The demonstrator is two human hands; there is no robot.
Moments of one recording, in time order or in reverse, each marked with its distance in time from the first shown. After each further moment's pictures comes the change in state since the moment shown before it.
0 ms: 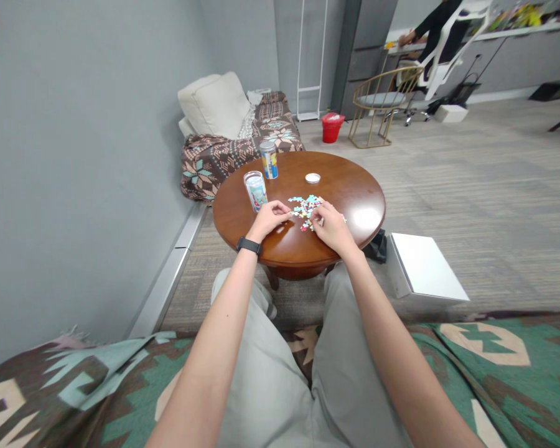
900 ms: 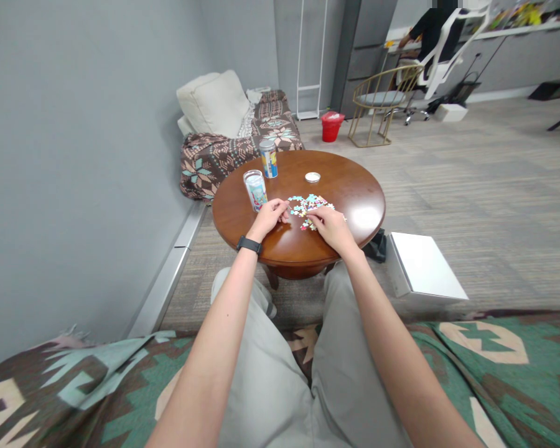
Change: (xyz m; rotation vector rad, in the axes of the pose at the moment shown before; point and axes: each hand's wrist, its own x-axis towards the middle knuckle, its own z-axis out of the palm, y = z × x) left_hand 0.003 0.008 0.004 0.011 -0.023 -0.037; right_hand -0.001 0.000 0.002 -0.022 -0.026 0.061
